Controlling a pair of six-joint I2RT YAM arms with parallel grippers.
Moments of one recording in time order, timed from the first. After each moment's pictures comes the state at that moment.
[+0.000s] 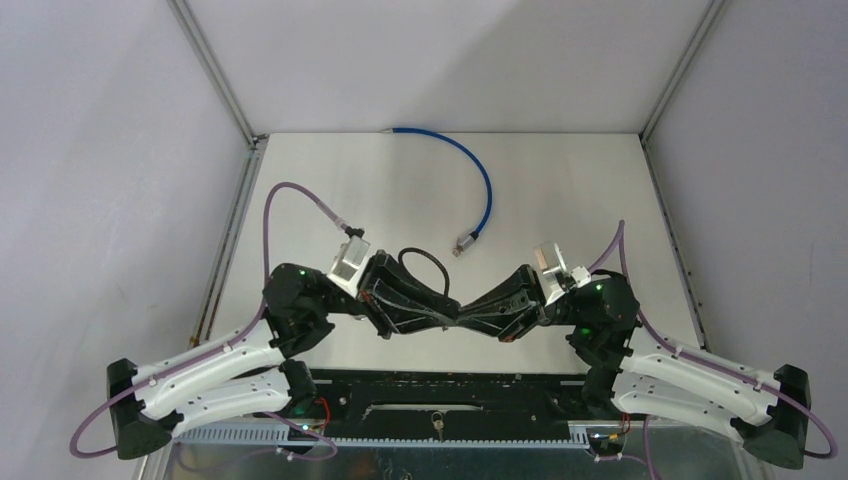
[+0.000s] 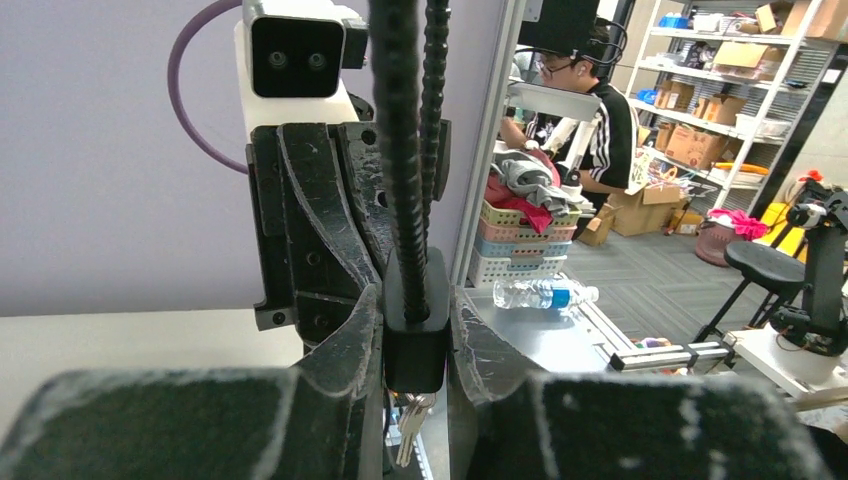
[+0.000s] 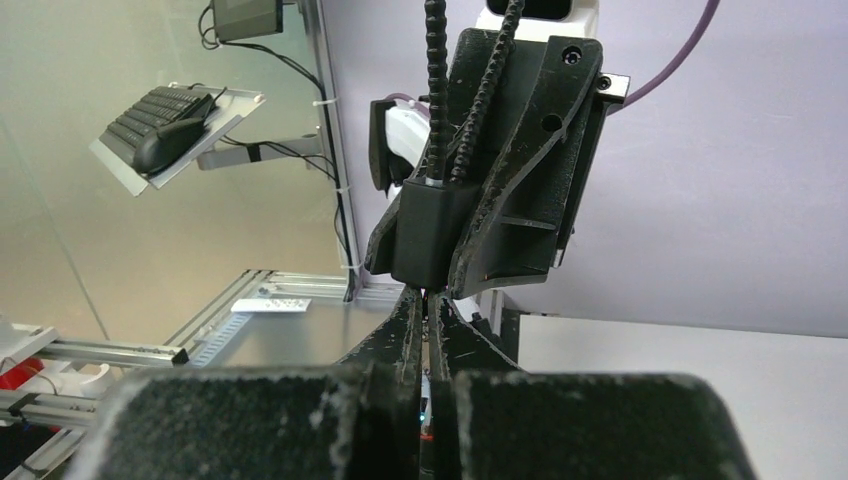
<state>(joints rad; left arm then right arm) -1.03 0.83 0.73 0.65 0.68 -0.52 1.06 0.80 0.60 0.72 -0.61 0.40</state>
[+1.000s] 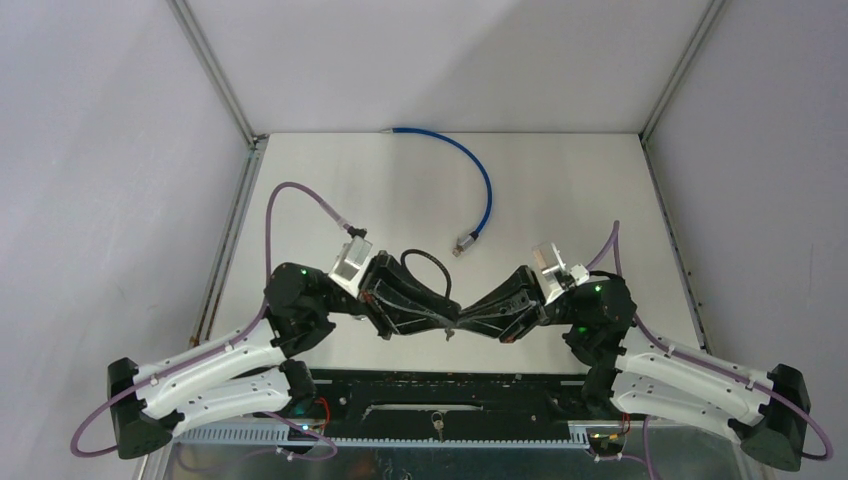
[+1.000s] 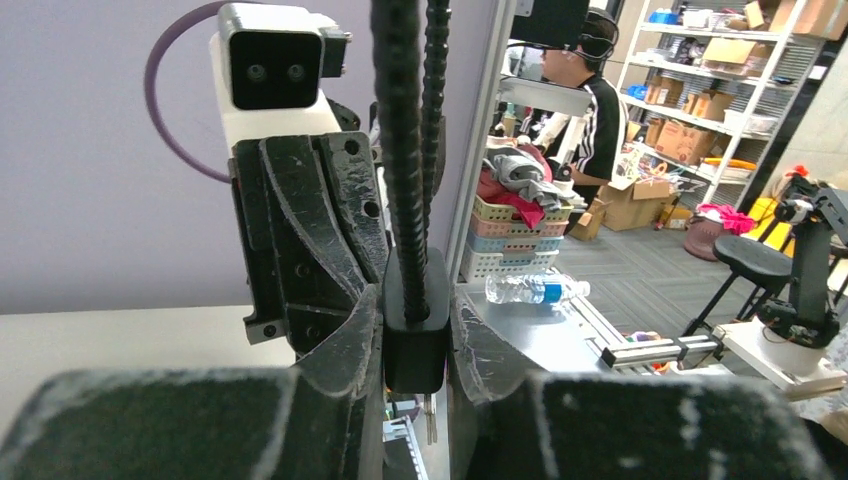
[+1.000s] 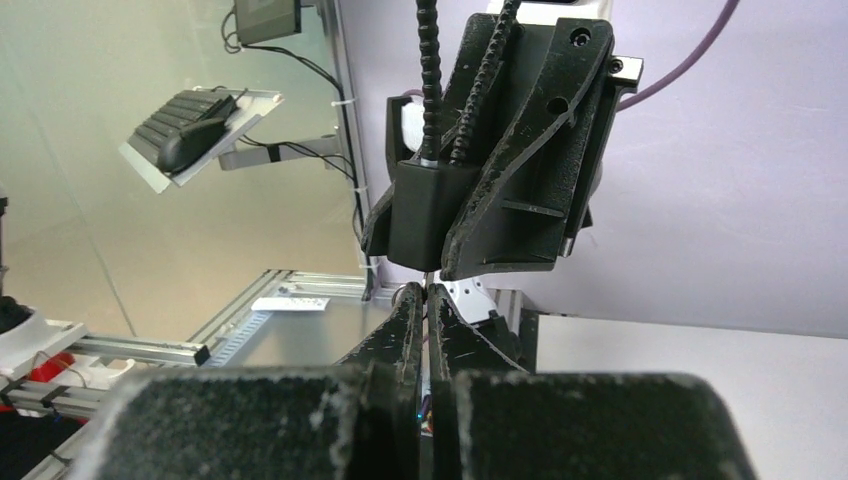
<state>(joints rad) -1.03 0.84 0.73 0.67 0.72 -0.53 1.02 0.83 0.56 0.84 -0.68 0.48</state>
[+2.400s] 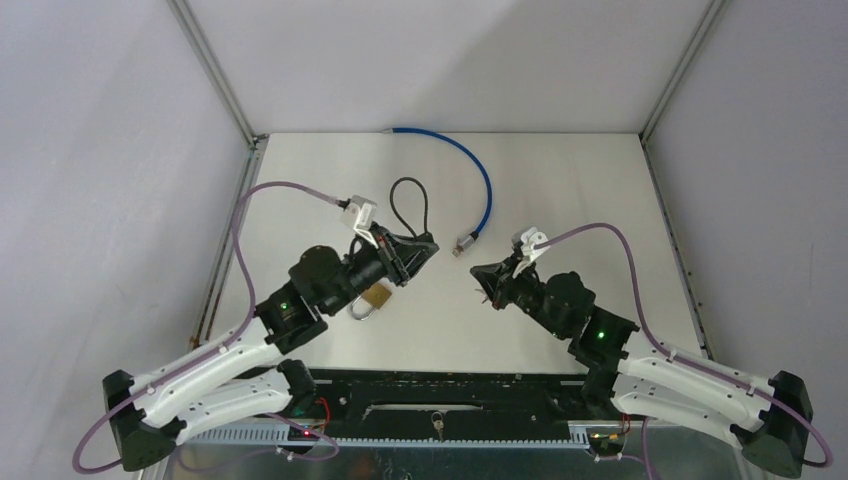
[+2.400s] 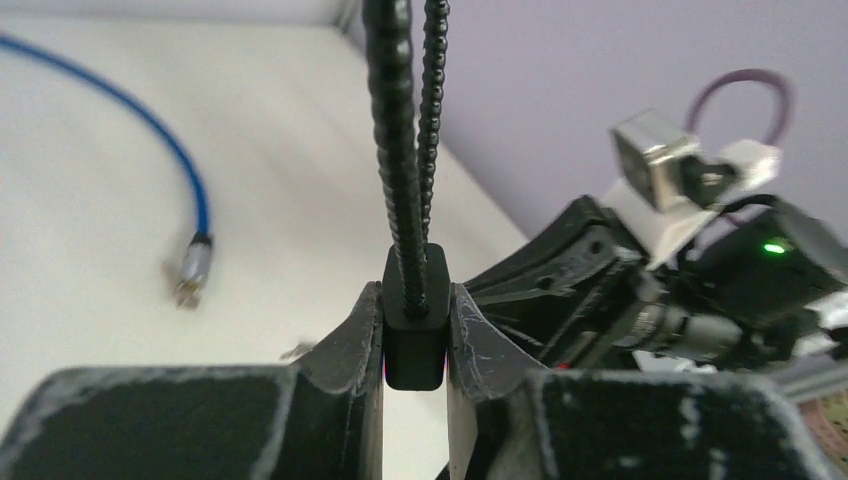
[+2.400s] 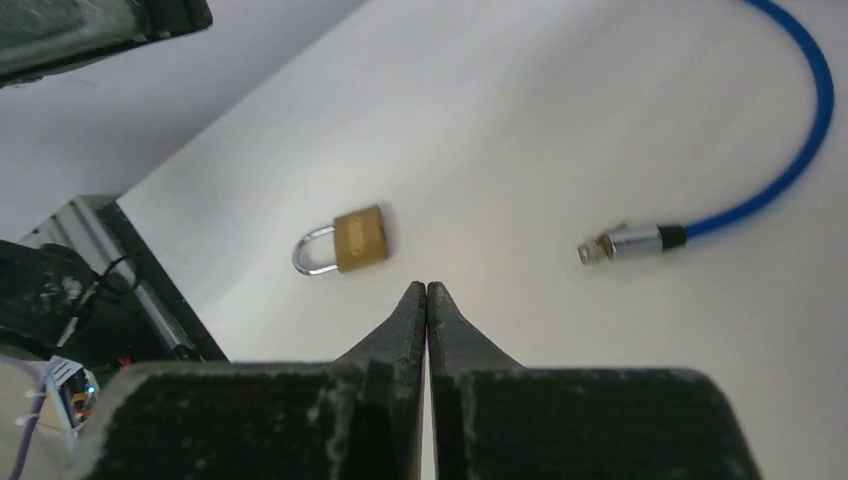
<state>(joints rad) -0.95 0.80 0.76 0.13 -0.07 -0.52 1.00 0.75 0.50 0.19 0.18 0.28</state>
